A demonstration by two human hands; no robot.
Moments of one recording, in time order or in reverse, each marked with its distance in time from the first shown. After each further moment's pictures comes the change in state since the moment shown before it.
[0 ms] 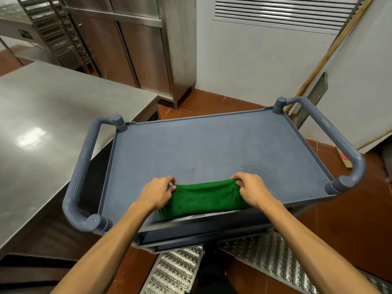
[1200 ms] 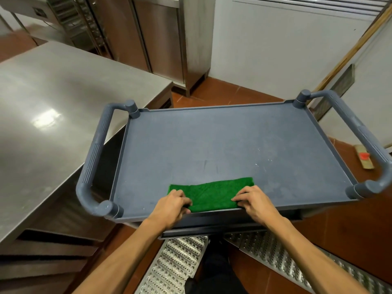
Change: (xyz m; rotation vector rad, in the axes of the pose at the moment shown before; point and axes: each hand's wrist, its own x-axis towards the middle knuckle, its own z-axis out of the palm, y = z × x) left_hand -0.045 -0.033 0.062 0.074 -0.029 0.267; right_hand -0.024 0.013 0.059 -0.091 -0.135 -0.250
